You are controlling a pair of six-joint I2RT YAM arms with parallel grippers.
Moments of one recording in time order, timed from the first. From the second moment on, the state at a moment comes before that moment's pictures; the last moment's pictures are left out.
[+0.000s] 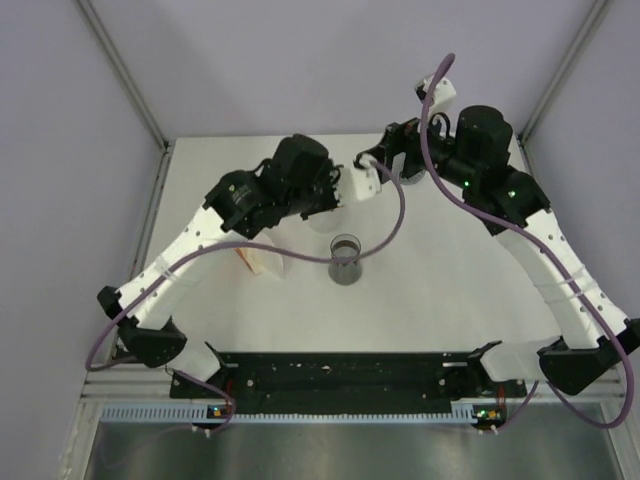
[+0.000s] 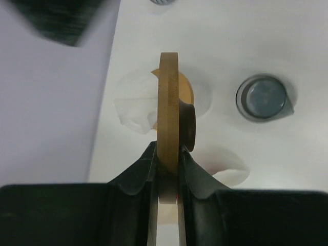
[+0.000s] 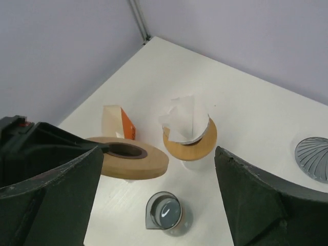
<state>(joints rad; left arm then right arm) -0.78 1.60 2.02 -1.05 -0.04 0.56 0.54 1.31 1.61 -0.44 -0.22 0.19</state>
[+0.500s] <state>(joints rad) -1.02 1.08 0.79 0.07 -0.33 1.83 0.66 1.41 1.75 -0.72 -0.26 0.13</state>
